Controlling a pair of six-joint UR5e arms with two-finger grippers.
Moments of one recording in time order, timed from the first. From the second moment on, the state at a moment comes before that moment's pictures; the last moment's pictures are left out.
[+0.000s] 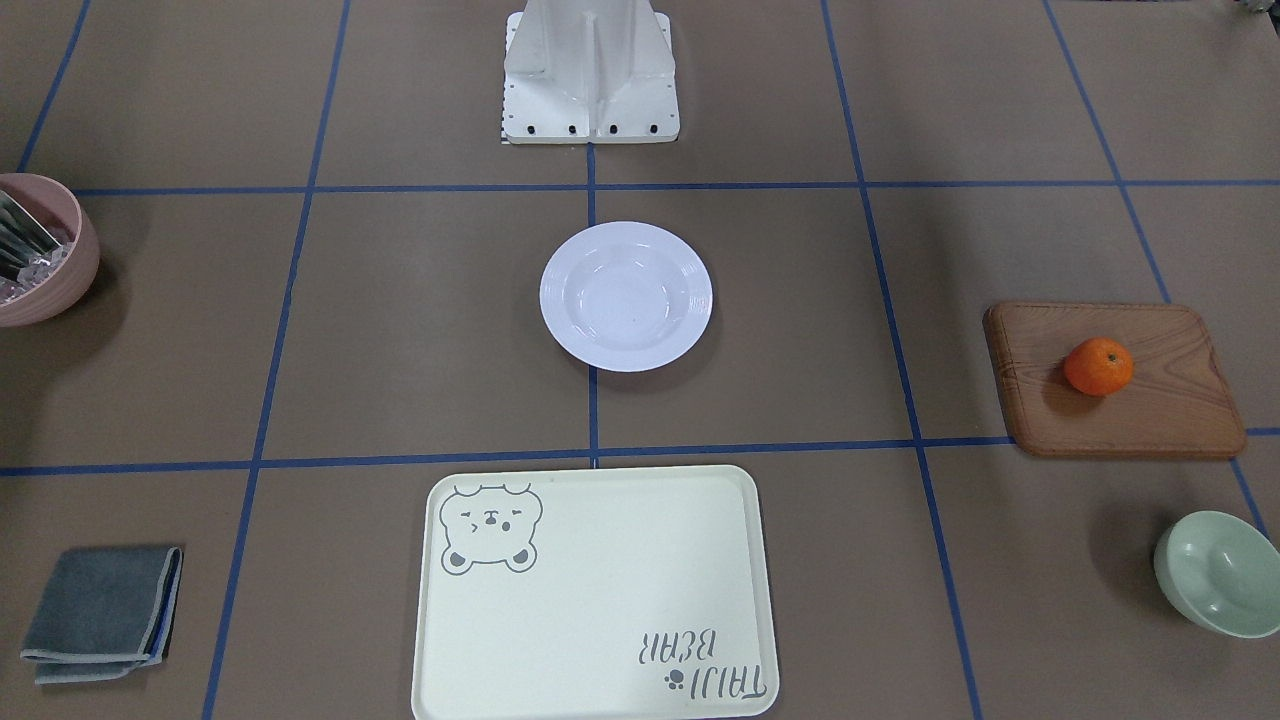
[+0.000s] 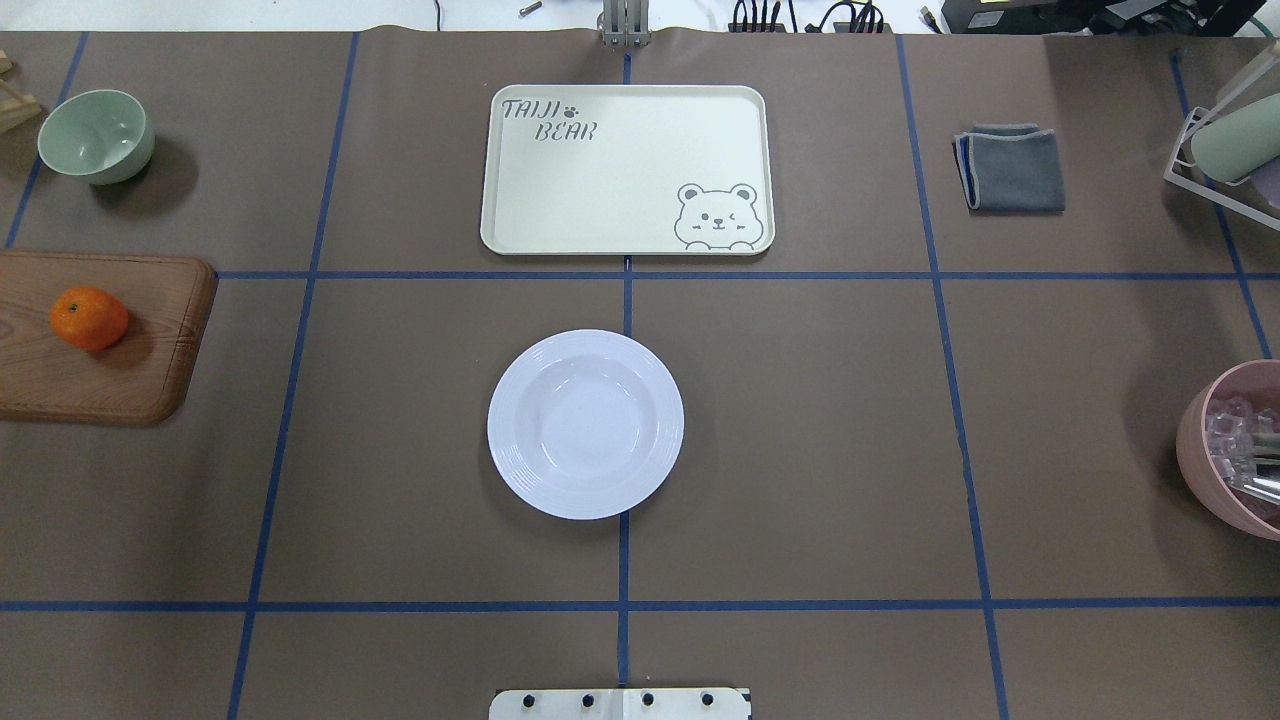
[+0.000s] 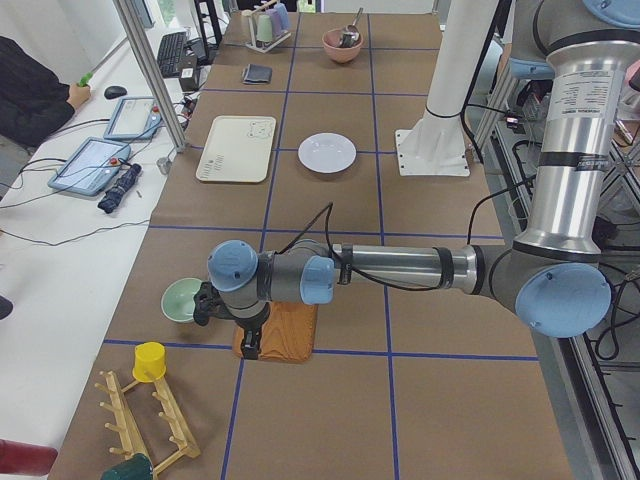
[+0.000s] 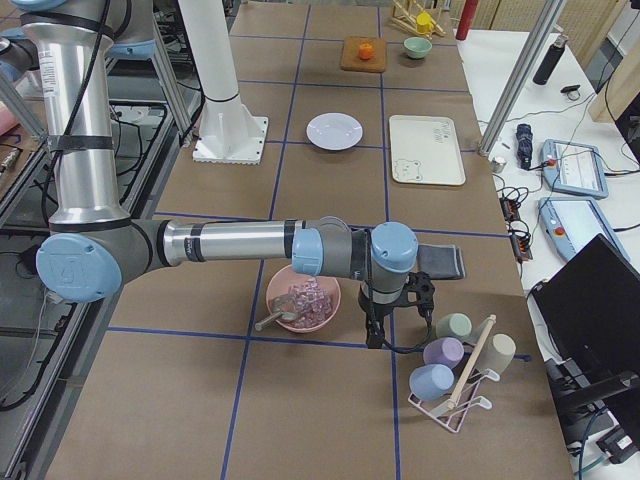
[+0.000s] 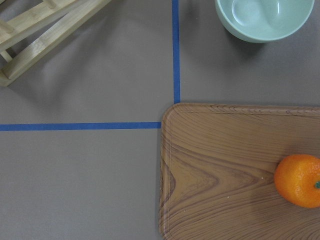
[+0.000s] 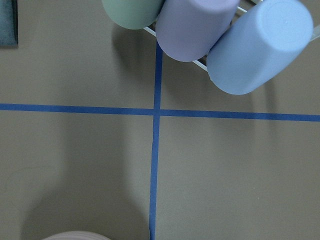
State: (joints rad) left arm -1.58 -1.65 -1.51 -1.58 -2.39 0.01; right arm 1.60 -1.52 1.61 -1.68 2.33 -0.06
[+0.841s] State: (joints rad) left arm -1.58 -1.64 -1.52 -1.58 -2.36 0.01; right arm 1.60 -1.52 1.61 -1.68 2.33 -0.06
